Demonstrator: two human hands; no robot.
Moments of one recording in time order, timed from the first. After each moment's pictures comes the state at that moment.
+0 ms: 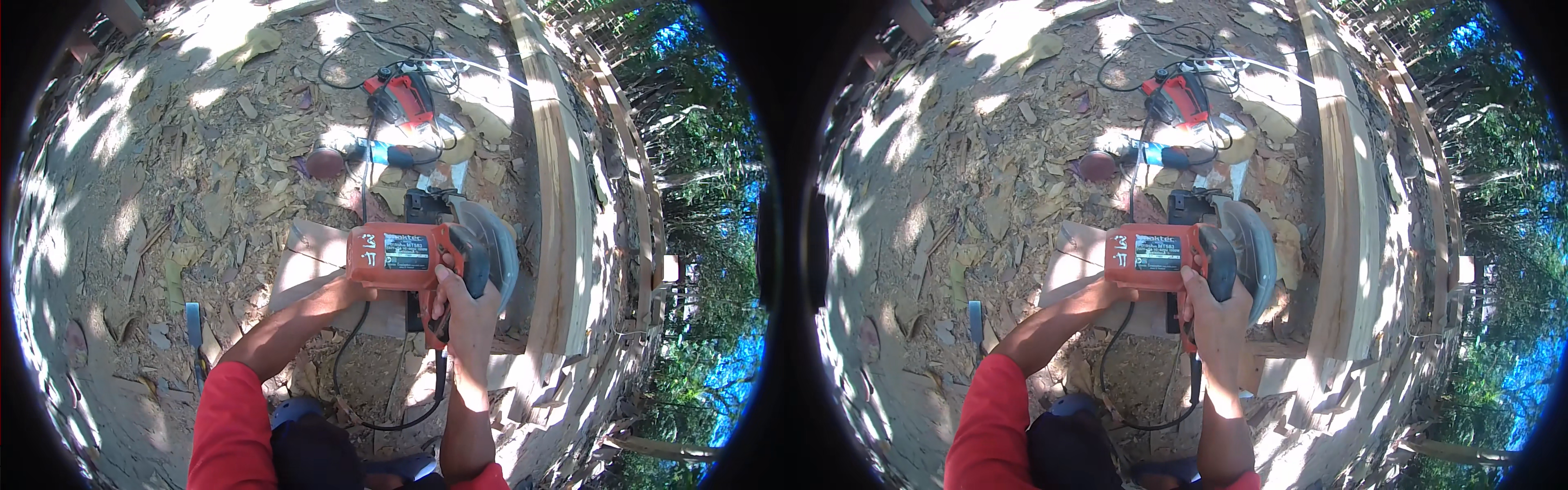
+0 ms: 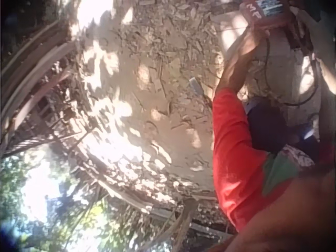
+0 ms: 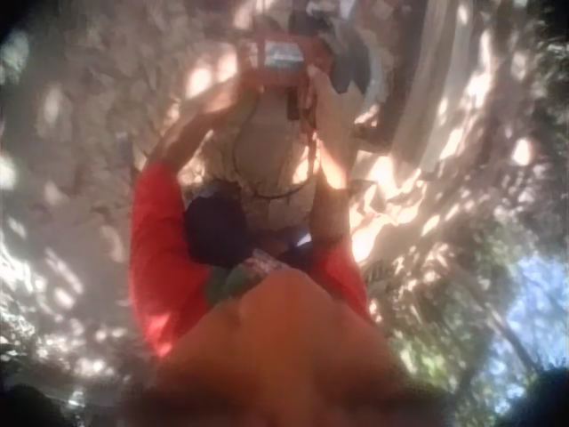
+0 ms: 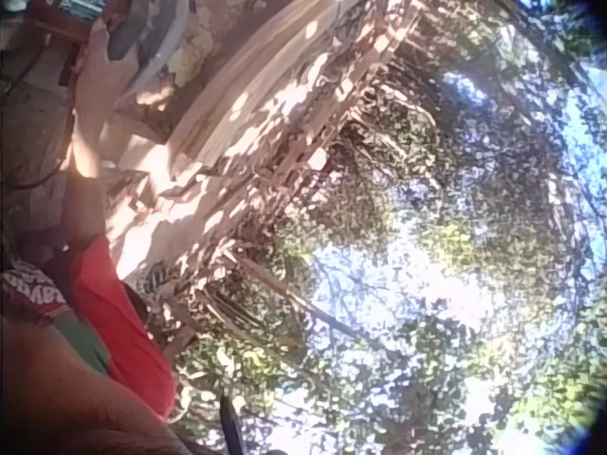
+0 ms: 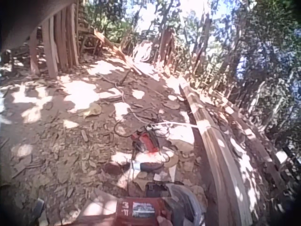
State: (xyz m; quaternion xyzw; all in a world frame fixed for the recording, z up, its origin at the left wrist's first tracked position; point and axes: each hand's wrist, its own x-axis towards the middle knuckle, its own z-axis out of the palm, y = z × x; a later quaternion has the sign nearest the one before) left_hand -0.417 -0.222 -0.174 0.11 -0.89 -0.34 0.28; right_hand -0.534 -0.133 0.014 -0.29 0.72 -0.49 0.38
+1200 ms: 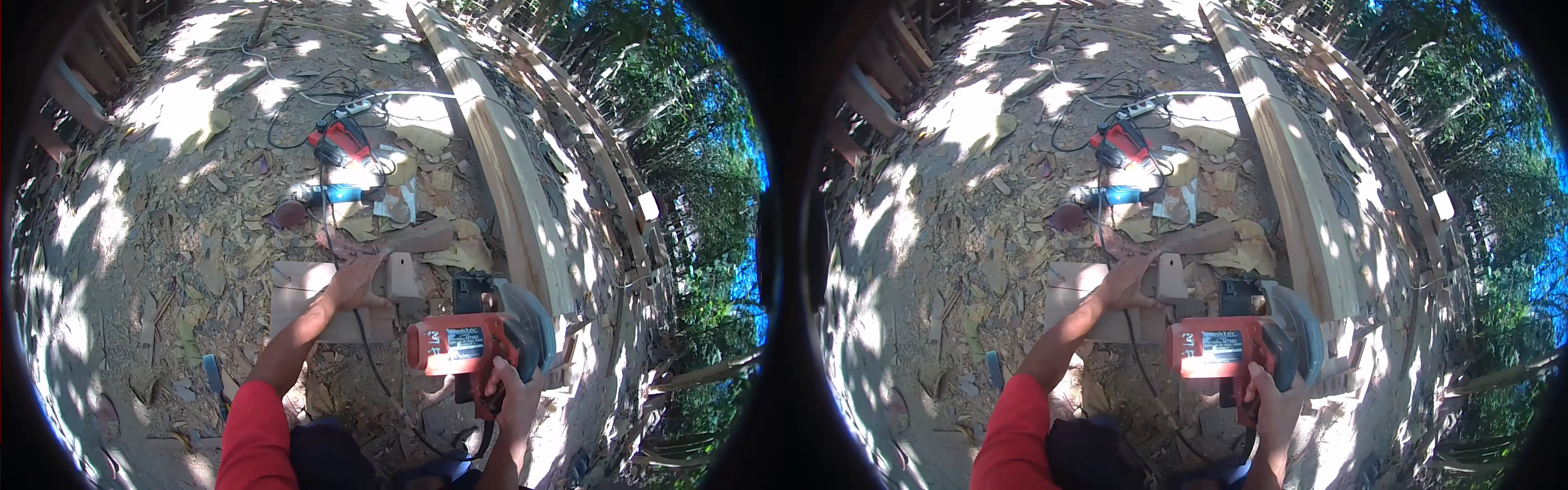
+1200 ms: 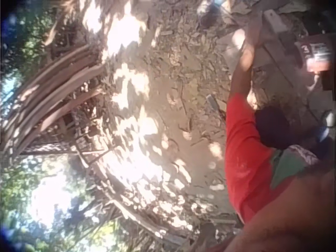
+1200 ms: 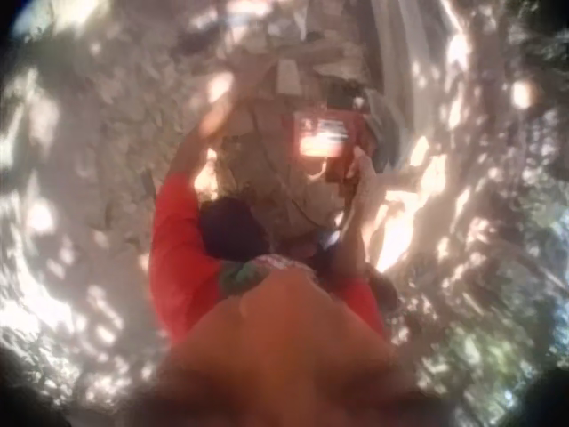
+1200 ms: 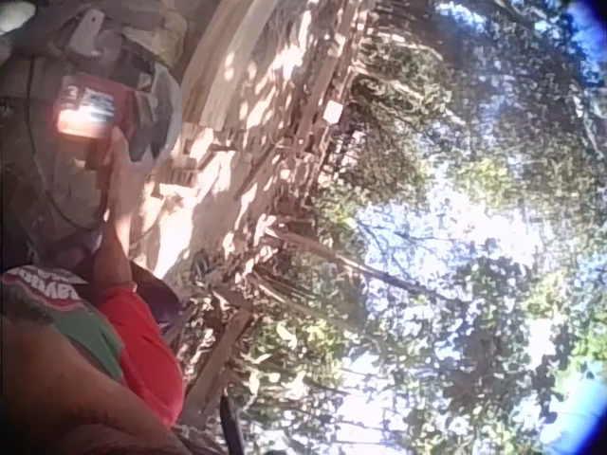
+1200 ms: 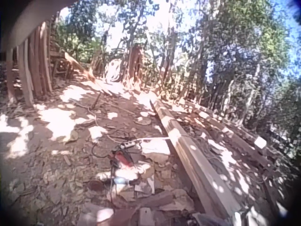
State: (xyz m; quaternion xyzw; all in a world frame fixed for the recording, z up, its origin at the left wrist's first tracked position) left_hand -0.464 -0.221 -0.159 0.19 -0.89 -0.36 0.20; right_hand -0.552 0.061 0.084 -0.17 0.79 -0.54 0.21
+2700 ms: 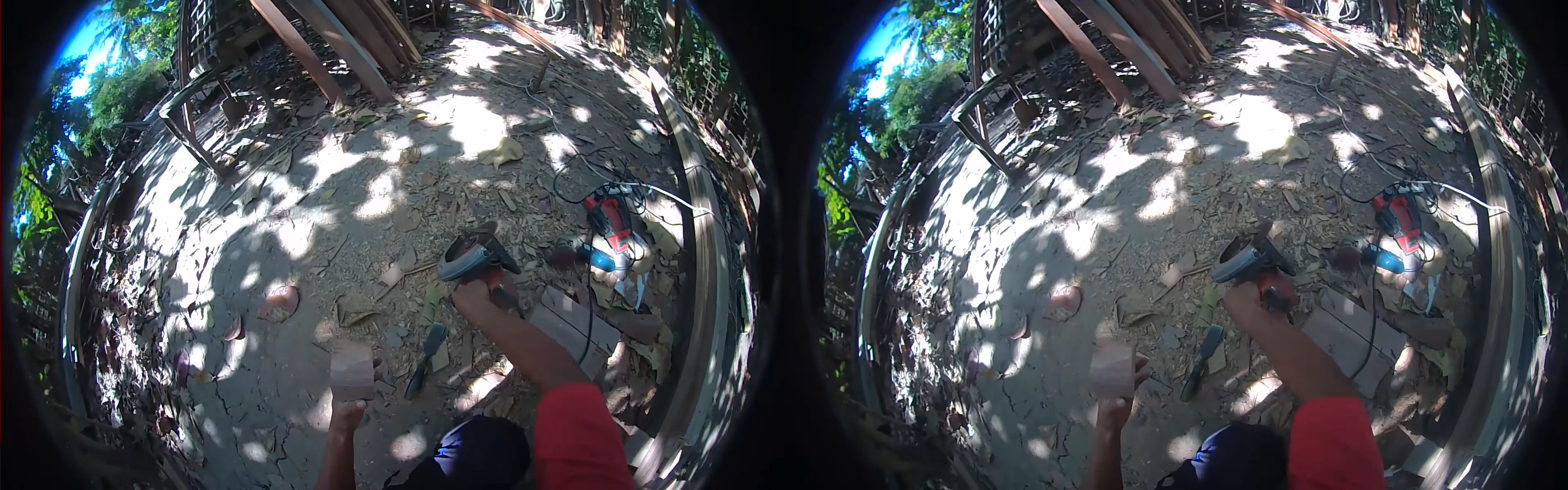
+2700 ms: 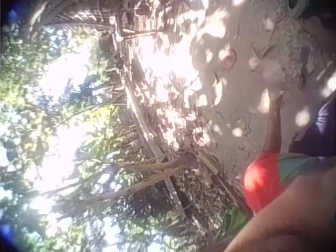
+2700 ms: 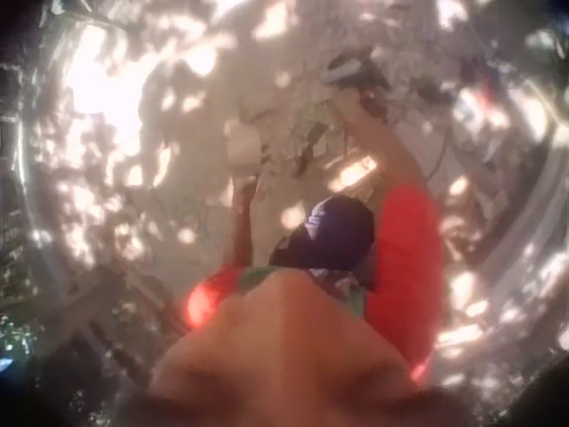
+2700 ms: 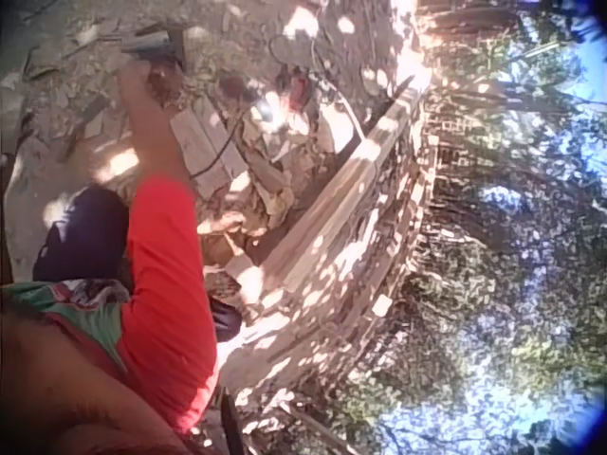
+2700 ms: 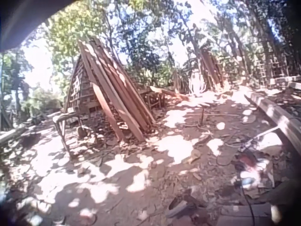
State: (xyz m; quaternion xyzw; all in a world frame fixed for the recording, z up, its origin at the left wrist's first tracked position) left_hand -0.027 0.071 -0.076 0.43 -0.30 -0.52 0.68; right_hand -0.219 -0.241 -0.151 -0.90 0.37 0.24 0.03
